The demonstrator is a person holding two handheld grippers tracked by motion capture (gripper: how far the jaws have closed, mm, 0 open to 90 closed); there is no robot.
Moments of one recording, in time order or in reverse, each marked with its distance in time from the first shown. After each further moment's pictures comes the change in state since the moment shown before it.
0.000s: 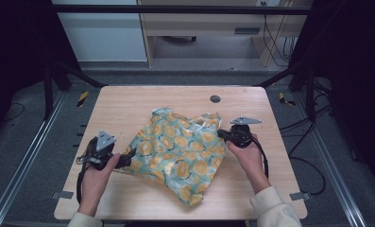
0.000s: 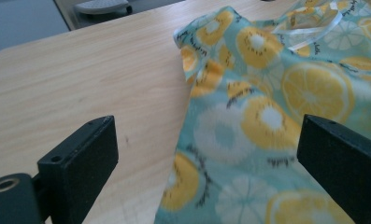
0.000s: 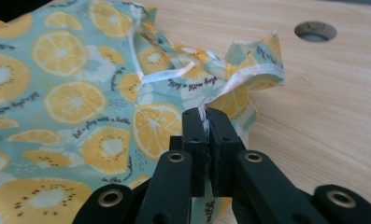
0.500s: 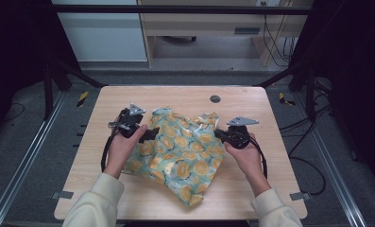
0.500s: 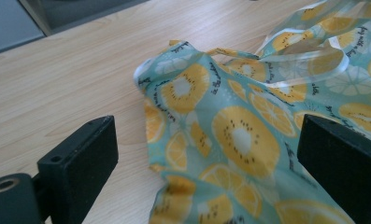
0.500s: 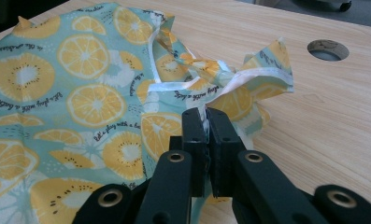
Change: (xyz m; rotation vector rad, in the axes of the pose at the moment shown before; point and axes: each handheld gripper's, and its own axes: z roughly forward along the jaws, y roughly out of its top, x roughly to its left) left arm -0.016 0.072 0.081 0.146 -0.074 0.030; right arm 0.014 0.005 -0.004 -0.018 0.019 -0.068
